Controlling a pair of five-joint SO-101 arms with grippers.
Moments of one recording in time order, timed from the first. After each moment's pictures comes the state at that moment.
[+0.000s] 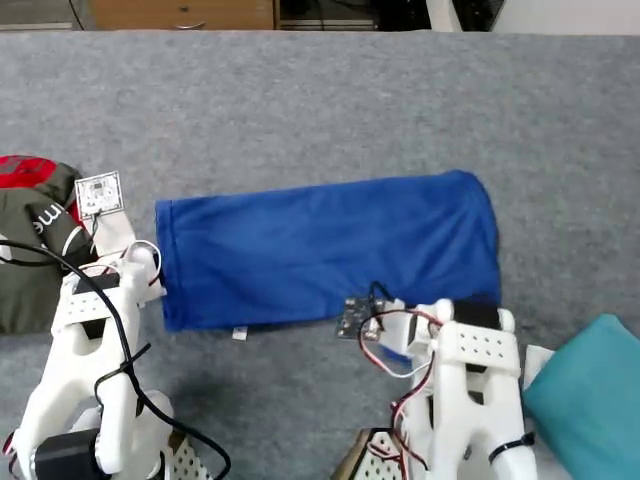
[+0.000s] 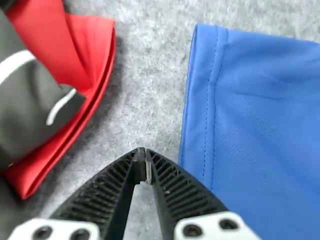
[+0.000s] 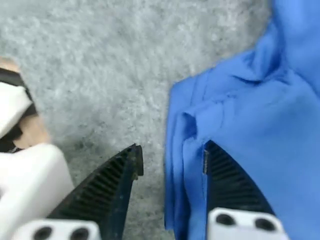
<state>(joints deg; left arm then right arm) -15.2 -29.5 67.3 28.0 -6.5 6.2 -47.5 77.8 71.3 79.3</state>
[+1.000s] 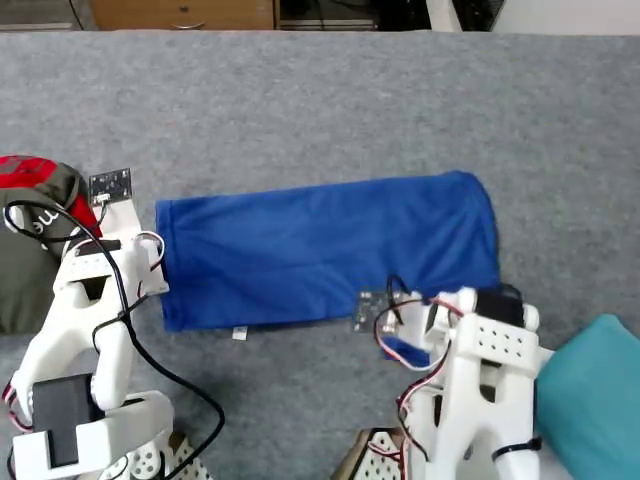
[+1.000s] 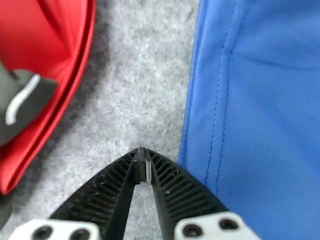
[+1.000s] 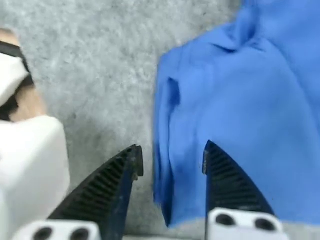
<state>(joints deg) -14.9 -13.2 54.4 39.5 -6.5 13.5 -46.8 73.1 73.9 87.6</state>
